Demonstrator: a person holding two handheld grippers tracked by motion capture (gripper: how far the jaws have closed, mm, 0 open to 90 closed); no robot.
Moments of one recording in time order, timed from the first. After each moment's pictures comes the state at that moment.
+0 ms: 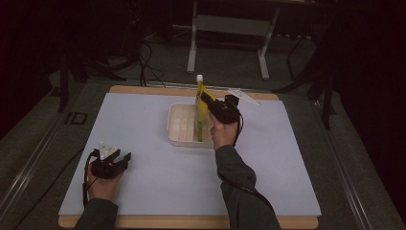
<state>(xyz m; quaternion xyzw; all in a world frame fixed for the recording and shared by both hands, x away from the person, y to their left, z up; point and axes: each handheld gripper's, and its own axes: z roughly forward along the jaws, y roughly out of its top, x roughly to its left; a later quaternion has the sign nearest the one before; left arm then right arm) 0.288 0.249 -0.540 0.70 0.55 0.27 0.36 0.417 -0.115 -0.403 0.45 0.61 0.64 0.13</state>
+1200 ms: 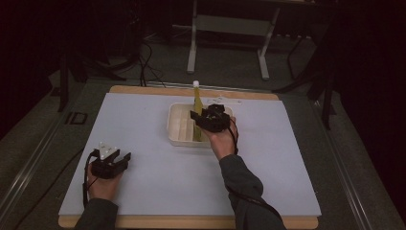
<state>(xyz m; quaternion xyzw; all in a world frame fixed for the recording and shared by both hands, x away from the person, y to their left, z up) 0.288 0.249 -0.540 0.70 0.55 0.27 0.35 0.403 -0.091 -0.416 0.40 0.75 0.50 0.14</state>
